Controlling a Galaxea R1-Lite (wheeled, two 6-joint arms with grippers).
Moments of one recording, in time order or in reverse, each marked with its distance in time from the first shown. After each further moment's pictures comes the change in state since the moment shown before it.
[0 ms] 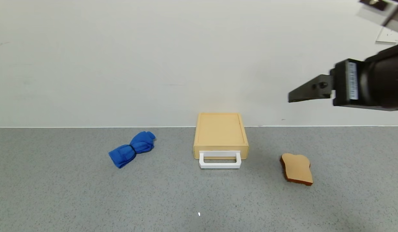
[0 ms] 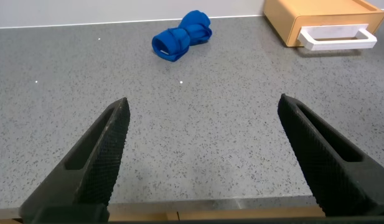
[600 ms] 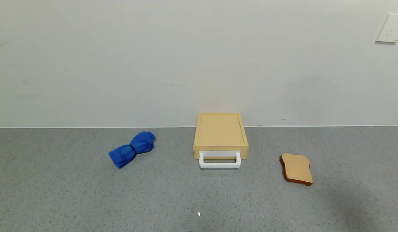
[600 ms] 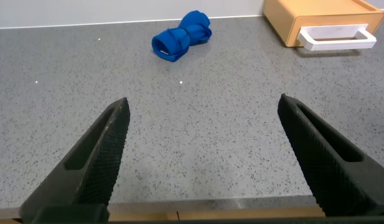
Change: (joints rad) left arm 0.000 0.000 0.000 0.000 0.000 0.000; right arm -0.292 -0.563 0.327 0.142 -0.177 0.000
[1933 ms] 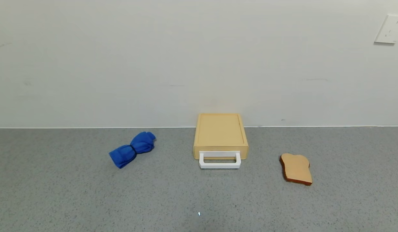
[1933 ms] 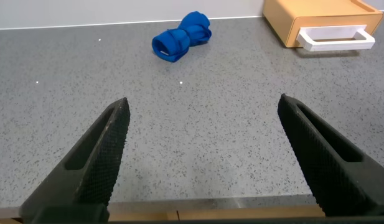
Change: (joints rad) left arm 0.000 0.000 0.000 0.000 0.000 0.000; right arm -0.404 -0.643 0.881 -0.714 0.535 -0.461
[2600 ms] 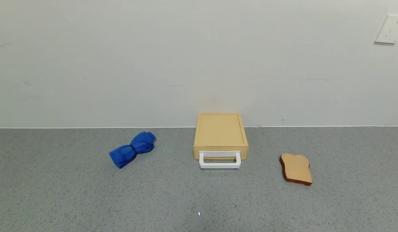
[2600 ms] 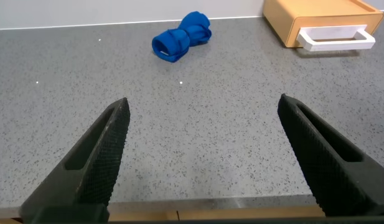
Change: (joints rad) left arm 0.000 0.000 0.000 0.000 0.000 0.000; right arm 0.034 -0.276 0.330 -0.054 -0.024 -0.022
